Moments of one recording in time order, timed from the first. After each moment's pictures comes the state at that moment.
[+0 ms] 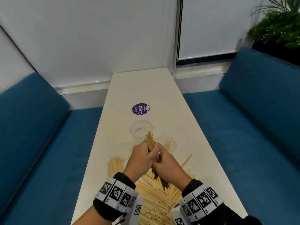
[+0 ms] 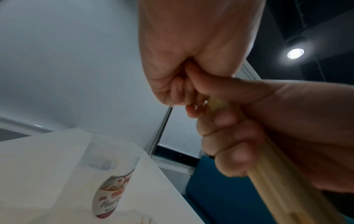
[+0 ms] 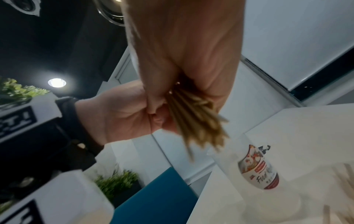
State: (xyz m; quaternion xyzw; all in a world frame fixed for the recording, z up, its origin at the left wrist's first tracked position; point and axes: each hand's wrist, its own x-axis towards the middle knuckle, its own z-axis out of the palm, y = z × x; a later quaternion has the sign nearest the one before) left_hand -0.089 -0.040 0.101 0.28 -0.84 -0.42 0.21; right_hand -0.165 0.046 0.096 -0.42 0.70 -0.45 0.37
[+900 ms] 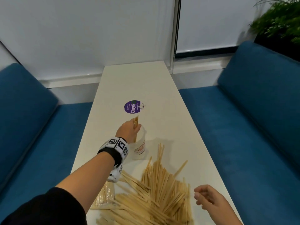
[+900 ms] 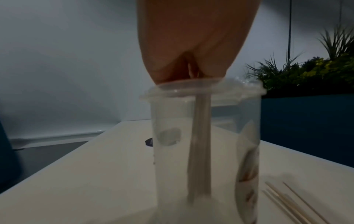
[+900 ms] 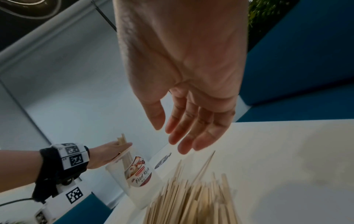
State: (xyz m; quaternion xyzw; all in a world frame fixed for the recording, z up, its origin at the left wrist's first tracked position) left_hand -0.182 -0.184 0.041 0.39 -0.88 -0.24 0.09; right_hand -0.250 0.158 -0.006 -0.19 0.80 -0.43 0.37
